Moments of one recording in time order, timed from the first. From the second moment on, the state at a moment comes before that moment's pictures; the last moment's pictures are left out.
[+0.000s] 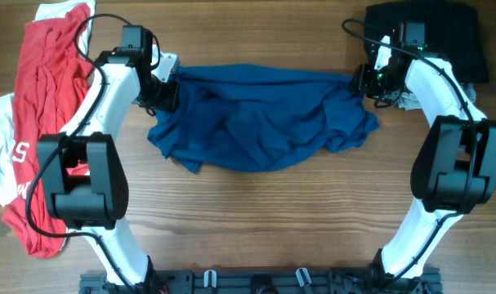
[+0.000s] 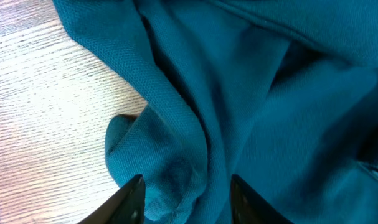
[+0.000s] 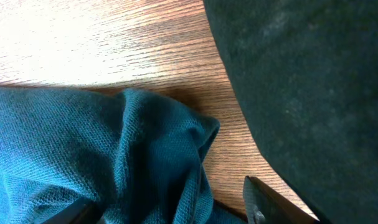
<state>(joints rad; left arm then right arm) -0.04 2.00 1.52 -0.87 0.14 0.17 -0.10 2.08 1.55 -0.77 -0.20 0.13</state>
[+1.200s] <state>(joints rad) -0.04 2.03 1.51 -0.82 0.17 0.18 -0.10 2.08 1.55 -0.79 -0.20 0.10</state>
